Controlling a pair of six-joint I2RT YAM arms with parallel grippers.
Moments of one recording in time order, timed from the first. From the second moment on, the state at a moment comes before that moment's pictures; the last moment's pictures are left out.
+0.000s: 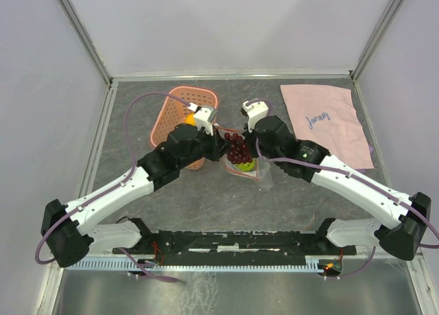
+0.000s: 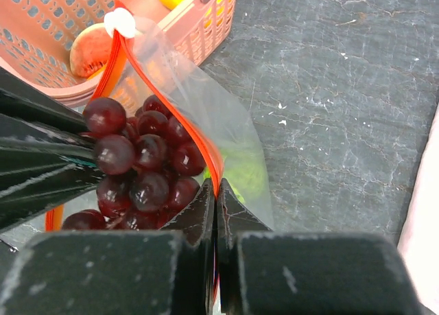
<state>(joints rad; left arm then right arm) -0.80 1.12 0.90 -0.05 0.02 -0.44 0.89 1.24 1.18 -0.47 0.31 0.21</state>
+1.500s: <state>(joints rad) -0.55 1.27 1.24 -0.61 -0.31 -0.39 0.88 1.19 1.19 -0.59 0.64 0.16</state>
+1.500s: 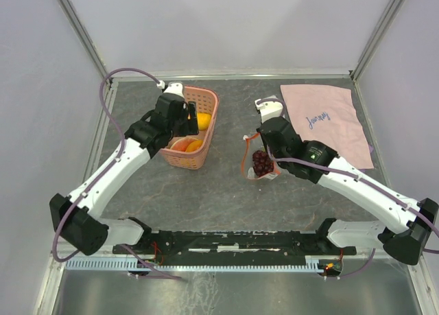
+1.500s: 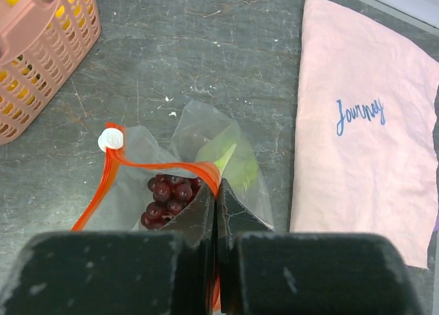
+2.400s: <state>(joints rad) -0.38 1.75 1.37 -0.79 -0.02 -0.19 0.88 1.15 1.08 -0.51 0.60 0.14</state>
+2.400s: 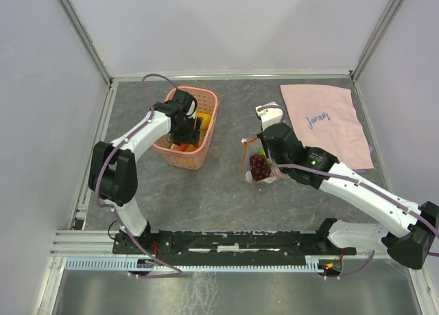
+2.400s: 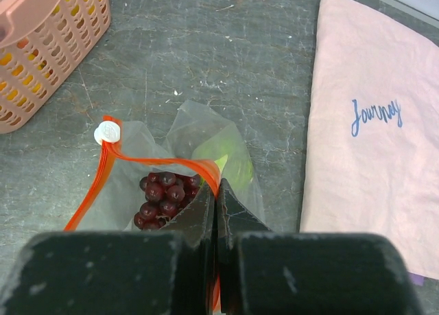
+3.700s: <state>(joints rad) -0.36 1.83 1.36 -0.83 0.16 -0.16 0.87 1.15 1.07 -0.48 0.58 0.14</state>
